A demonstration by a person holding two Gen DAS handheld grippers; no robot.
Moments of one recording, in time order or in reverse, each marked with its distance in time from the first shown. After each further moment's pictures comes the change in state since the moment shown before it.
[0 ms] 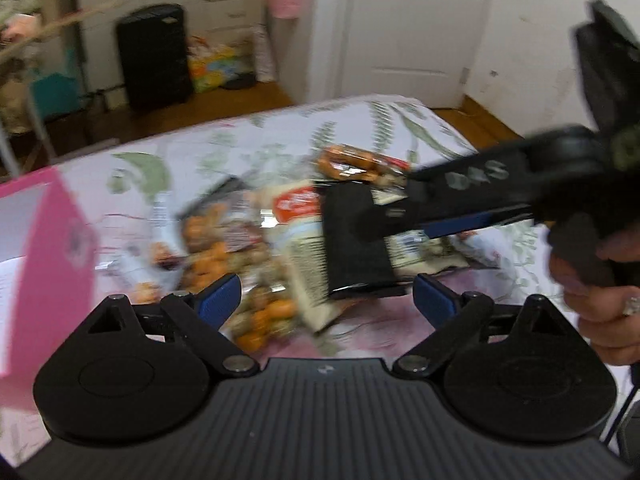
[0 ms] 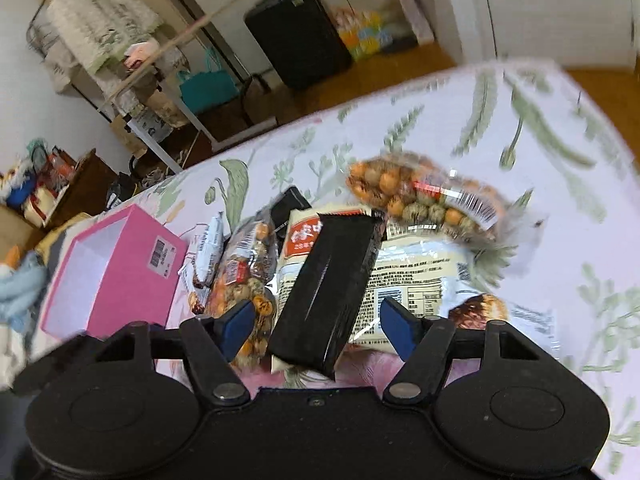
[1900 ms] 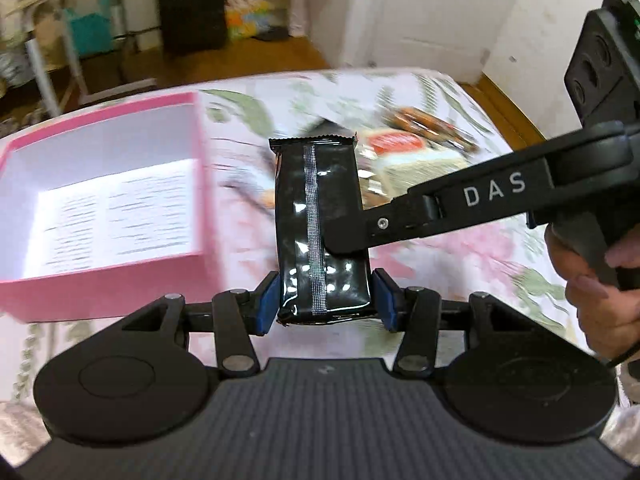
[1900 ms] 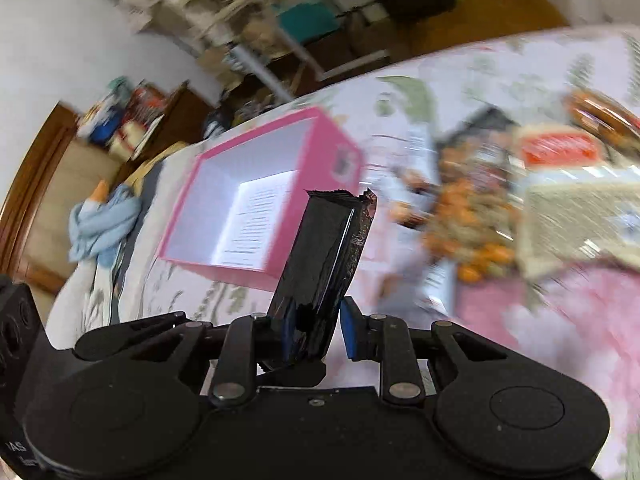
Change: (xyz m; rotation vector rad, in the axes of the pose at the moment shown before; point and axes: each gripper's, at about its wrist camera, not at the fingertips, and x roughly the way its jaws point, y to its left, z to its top) left arm -0.141 0.119 -0.034 -0.127 0.132 0.030; right arm 0.013 0.176 -0.048 -0.127 0.174 0.241
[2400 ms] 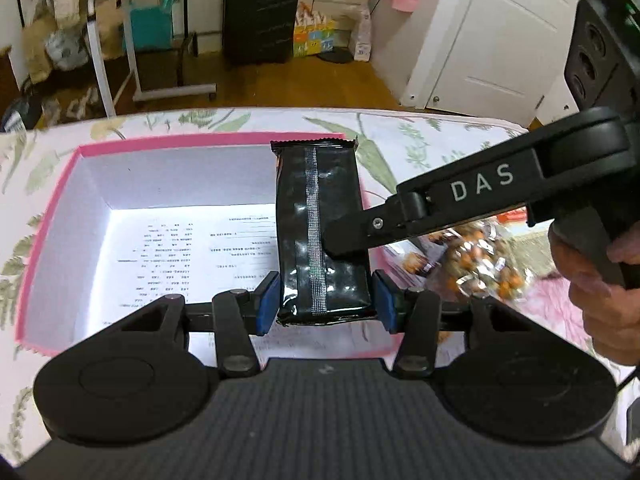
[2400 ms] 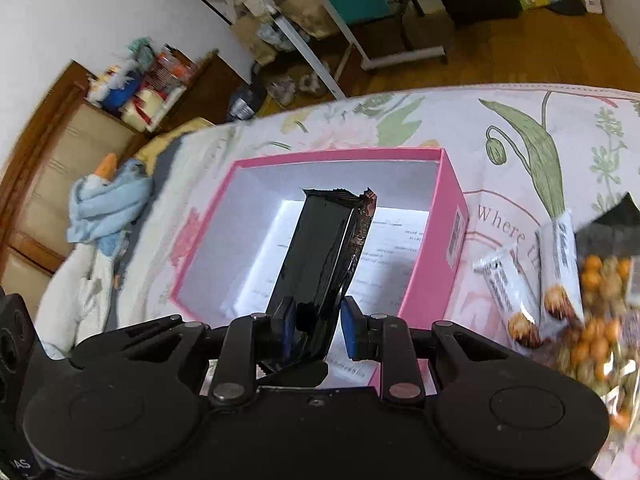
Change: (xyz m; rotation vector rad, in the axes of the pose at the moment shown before) left arm 0.028 0.134 0.051 -0.117 -0.048 0.067; right arm 0.114 0.054 0.099 -0.082 0.103 -0.028
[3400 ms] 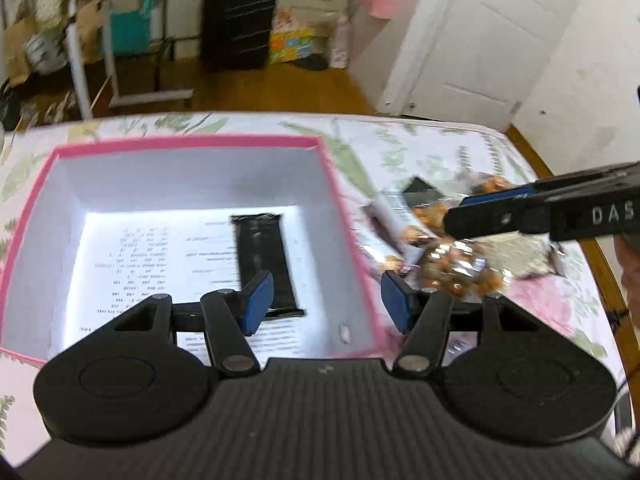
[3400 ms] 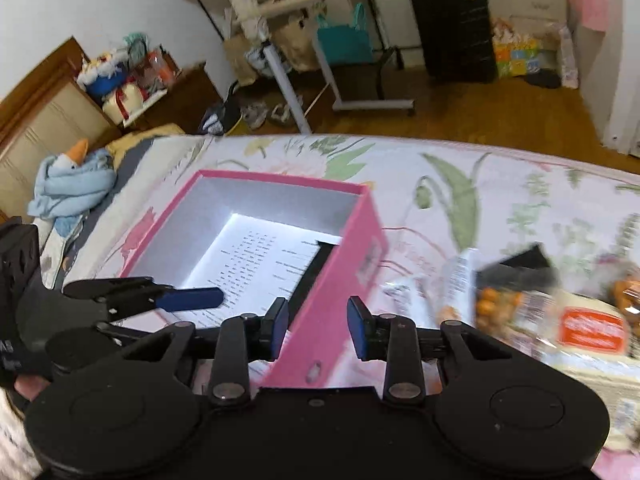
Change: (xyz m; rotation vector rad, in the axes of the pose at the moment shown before) left arm -0.009 -0.015 -0.017 0.049 -0.038 -0.082; right arm -0.107 -0.008 -0.053 -0.163 -0.173 -0.160
